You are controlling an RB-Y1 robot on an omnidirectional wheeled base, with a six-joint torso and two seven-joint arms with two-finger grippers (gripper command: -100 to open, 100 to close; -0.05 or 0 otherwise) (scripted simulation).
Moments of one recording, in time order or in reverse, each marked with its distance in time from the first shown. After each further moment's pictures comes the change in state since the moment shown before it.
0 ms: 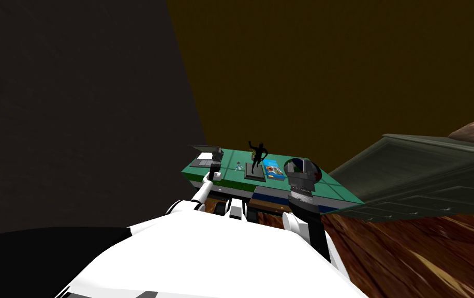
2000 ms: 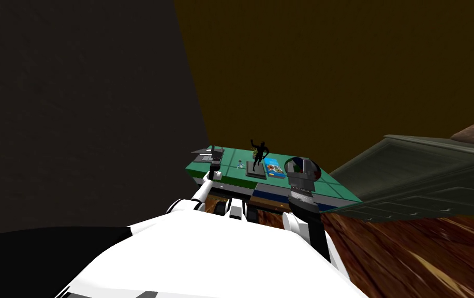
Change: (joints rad) left arm -0.013 0.005 0.000 -0.003 -0.001 -0.085 0.000; right arm 0.000 0.000 0.000 0.000 0.000 0.000 0.000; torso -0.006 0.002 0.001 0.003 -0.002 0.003
